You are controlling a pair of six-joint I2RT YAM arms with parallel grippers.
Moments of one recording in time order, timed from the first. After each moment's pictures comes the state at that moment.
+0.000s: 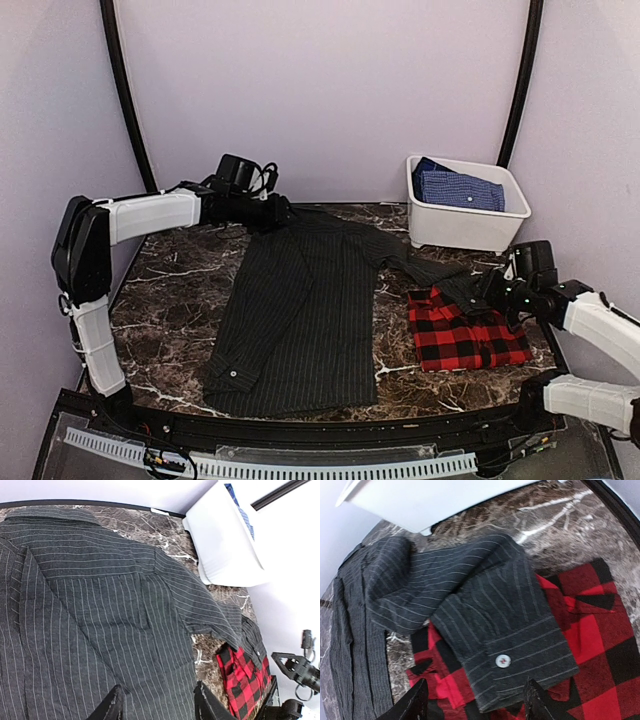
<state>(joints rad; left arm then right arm) -0.51 1.93 1.54 -0.25 0.34 -0.55 0.22 0.89 0.51 -0.37 -0.01 0.65</state>
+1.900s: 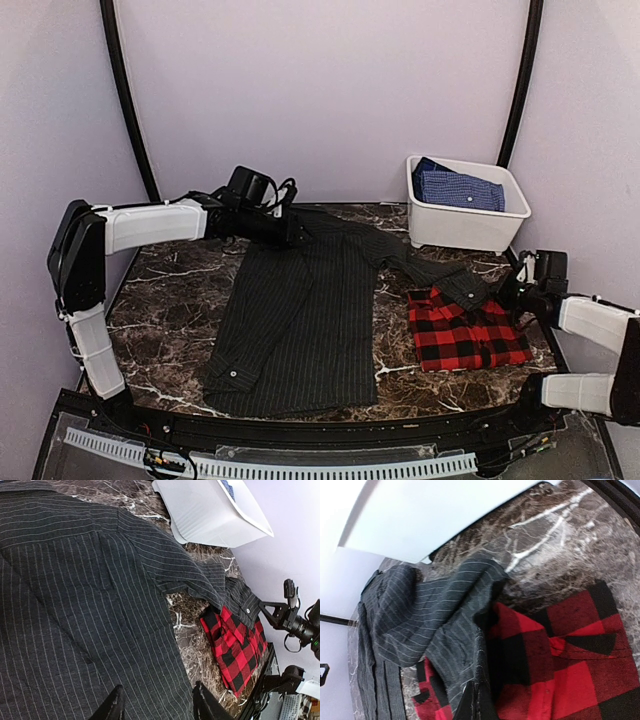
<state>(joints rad) -0.62 1.86 1.44 -0.26 0.39 -0.52 -0.12 1.04 0.36 -0.01 -0.36 0.61</state>
